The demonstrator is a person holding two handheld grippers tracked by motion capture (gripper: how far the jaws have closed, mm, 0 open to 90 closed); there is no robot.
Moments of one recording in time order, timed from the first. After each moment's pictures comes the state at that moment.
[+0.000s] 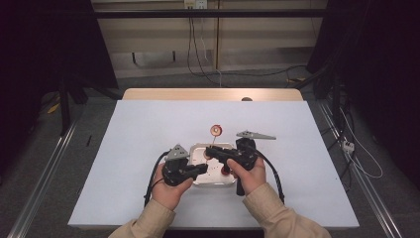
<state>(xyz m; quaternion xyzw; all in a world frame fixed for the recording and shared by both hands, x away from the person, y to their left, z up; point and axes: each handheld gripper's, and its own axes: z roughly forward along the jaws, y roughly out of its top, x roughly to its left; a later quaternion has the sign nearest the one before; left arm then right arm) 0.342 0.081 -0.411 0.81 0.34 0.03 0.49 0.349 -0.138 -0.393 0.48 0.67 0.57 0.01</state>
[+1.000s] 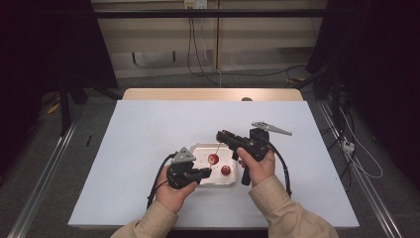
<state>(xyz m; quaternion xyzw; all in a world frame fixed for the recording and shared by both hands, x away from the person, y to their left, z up) 0.337 0.072 -0.413 0.82 0.33 0.02 0.47 0.356 -0.163 -0.373 0.51 0.61 0.61 0.07</state>
